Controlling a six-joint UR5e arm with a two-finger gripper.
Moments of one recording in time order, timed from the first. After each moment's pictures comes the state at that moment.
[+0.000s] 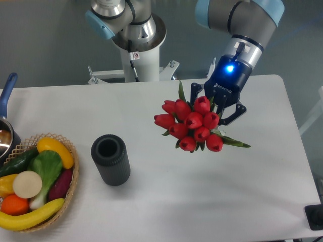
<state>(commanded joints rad) 2.83 -1.73 -1.76 -0.90 0.53 1.25</state>
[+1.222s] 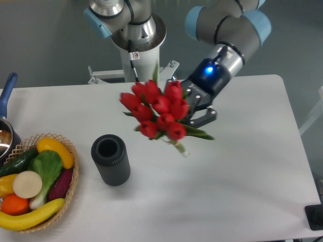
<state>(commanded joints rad) 2.66 -1.77 -1.79 -0.82 0.07 1.26</state>
